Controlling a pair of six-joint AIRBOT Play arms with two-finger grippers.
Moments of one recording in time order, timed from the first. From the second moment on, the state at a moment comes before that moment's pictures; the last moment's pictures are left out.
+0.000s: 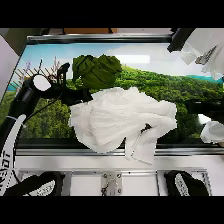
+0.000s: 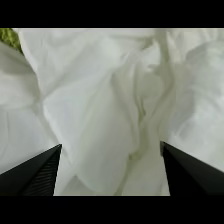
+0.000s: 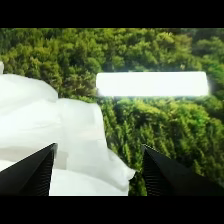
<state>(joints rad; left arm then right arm) -0.18 -1.27 1.16 1.07 -1.14 -1.60 -0.39 -0.75 0.81 -1.09 0.96 1.09</state>
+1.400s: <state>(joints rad) -0.33 -1.33 1.04 0.83 -1.13 -1.42 -0.39 -1.28 0.82 -0.92 0.92 0.89</state>
